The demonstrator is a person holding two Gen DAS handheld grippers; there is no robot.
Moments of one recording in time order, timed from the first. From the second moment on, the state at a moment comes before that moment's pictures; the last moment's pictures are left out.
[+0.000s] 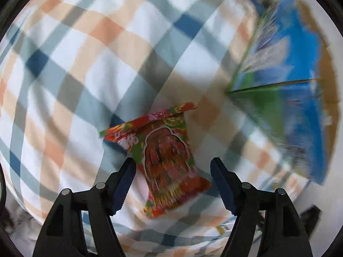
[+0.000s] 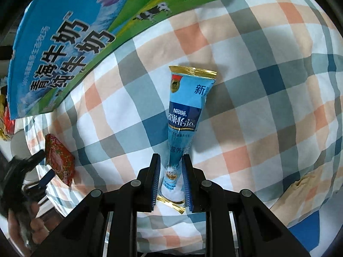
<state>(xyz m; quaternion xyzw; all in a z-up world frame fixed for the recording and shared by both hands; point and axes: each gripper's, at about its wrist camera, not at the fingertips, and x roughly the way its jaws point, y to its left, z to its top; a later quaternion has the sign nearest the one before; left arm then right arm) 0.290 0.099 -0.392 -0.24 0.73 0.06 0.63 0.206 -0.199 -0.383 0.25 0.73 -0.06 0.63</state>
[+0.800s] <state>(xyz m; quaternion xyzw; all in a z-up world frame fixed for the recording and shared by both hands) 0.220 -0.031 -0.411 0.05 0.72 -0.02 0.69 0.198 -0.187 -0.406 0.15 0.77 -0.04 0.62</state>
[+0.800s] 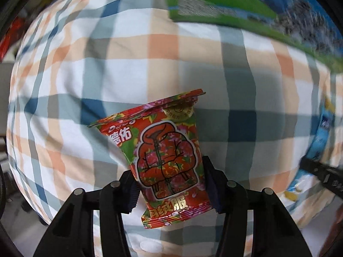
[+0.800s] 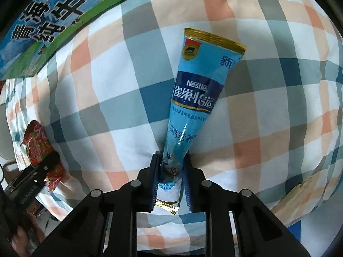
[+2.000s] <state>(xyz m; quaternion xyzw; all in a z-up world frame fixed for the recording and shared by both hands) 0.292 -0.045 -0.175 -0.03 0.59 -0.14 0.79 0.267 -0.146 -0.146 0.06 0.63 0.10 0.77</state>
